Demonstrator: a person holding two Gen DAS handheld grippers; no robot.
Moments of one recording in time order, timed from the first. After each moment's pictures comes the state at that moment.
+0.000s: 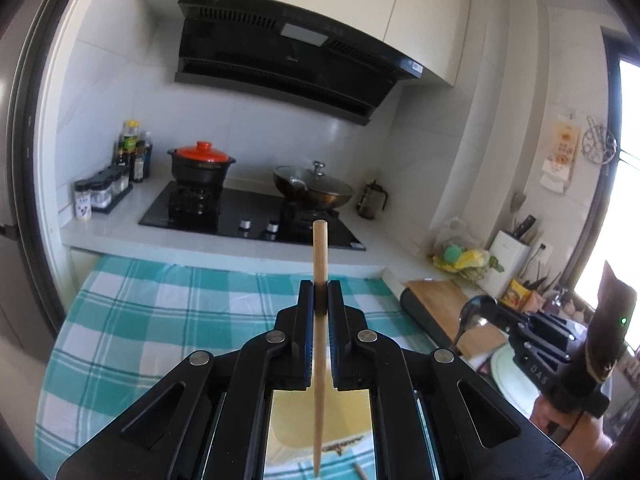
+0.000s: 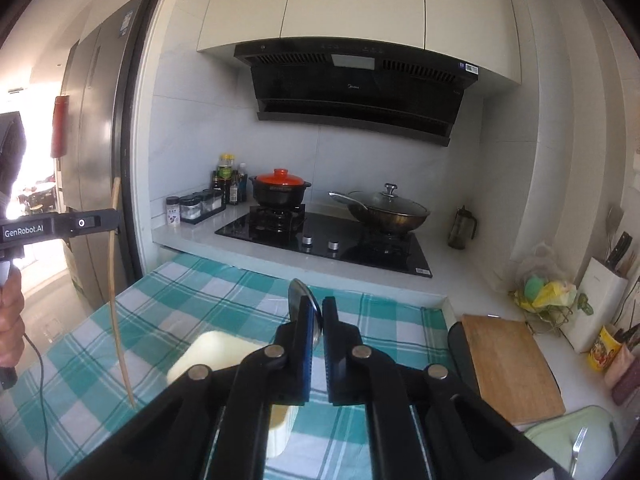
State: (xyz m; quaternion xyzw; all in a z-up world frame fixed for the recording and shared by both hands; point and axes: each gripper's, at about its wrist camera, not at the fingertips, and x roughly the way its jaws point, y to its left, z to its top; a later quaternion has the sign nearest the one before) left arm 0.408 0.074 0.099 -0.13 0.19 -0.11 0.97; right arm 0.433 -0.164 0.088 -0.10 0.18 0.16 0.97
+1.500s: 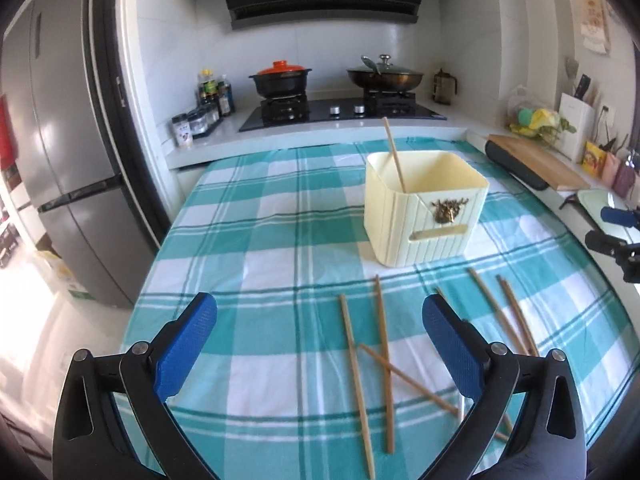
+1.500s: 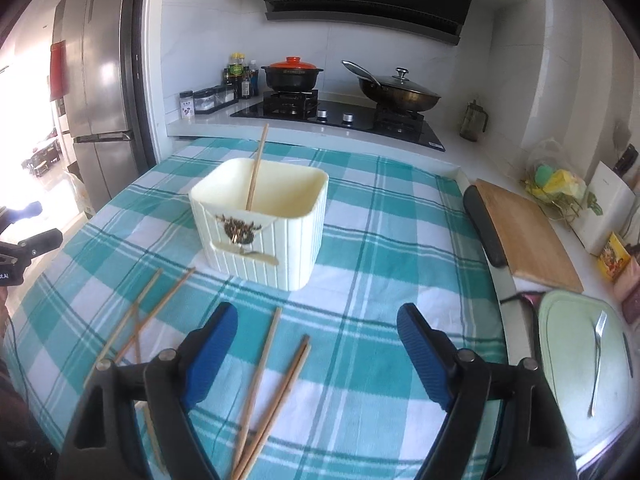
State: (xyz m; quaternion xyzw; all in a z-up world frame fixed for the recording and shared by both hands) left arm 0.226 0.073 -0.028 0.01 0.32 0.04 0.95; right arm 0.307 -0.212 -0.031 -0.11 0.34 0.15 0.92
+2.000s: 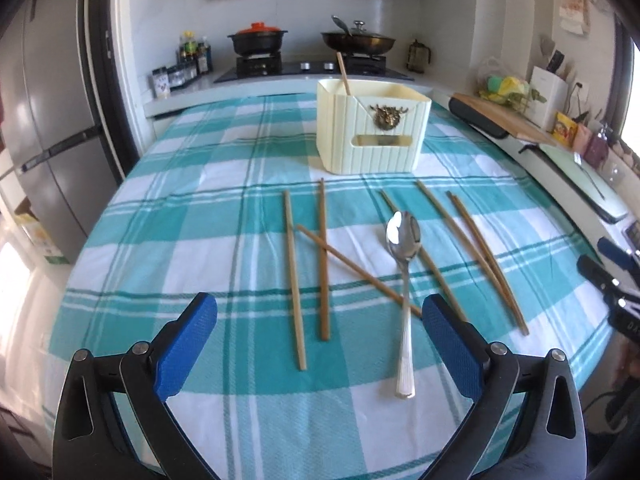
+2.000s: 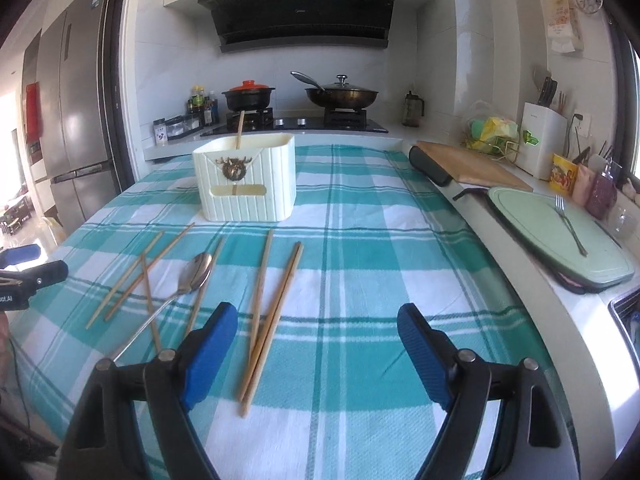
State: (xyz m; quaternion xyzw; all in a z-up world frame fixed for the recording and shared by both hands) left arm 0.159 0.035 -0.089 -0.03 0.37 -0.01 0.93; right arm 0.165 -0.244 -0.102 -0.05 0.29 0.10 0.95
